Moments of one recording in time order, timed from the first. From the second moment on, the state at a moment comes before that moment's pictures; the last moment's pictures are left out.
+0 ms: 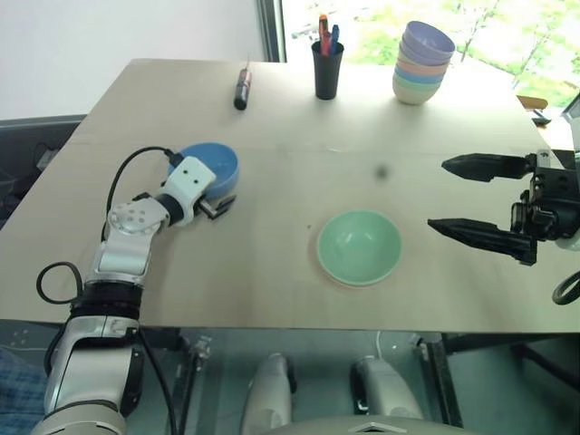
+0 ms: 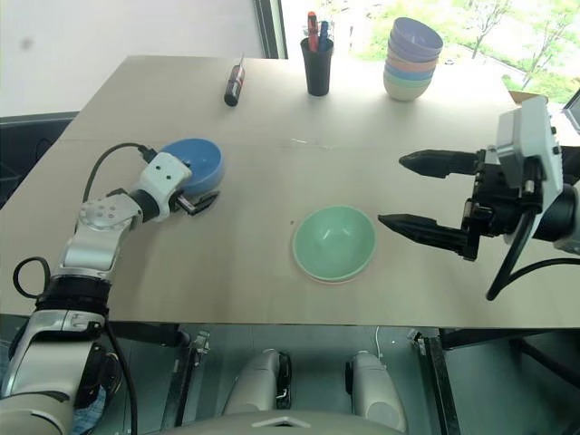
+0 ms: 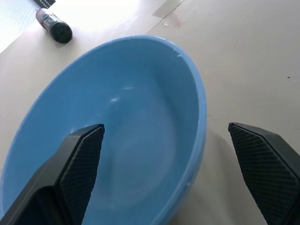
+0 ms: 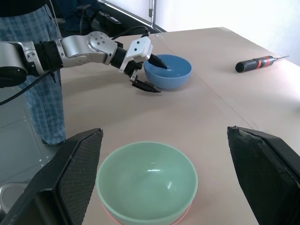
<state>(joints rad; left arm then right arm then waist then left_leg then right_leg) -0.56 0.71 0.00 0.43 0.03 0.06 -0.69 -0.33 -1.03 -0.45 -0.61 1.08 0.88 0.87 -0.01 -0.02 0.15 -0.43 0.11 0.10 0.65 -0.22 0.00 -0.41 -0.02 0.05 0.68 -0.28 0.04</state>
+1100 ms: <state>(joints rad) -0.88 0.64 -0.06 0.54 -0.09 -0.07 -1.14 -0.26 -1.05 -0.45 -0.59 1.02 0.78 0.91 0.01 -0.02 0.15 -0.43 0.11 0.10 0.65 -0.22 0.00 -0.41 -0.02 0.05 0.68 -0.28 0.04</state>
